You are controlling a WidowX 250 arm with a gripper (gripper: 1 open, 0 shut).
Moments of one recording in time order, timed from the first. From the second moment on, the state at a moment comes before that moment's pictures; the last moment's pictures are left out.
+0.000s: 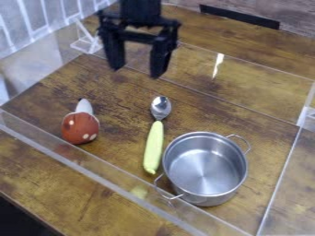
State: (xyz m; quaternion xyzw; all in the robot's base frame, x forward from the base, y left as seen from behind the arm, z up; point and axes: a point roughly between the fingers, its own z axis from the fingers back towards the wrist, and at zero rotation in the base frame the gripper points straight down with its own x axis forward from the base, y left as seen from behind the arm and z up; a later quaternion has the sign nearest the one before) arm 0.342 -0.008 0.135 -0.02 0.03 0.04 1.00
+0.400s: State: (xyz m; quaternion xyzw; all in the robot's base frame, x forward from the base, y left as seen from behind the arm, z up) arm 0.358 -0.022 0.125 -0.02 0.02 0.04 1.00
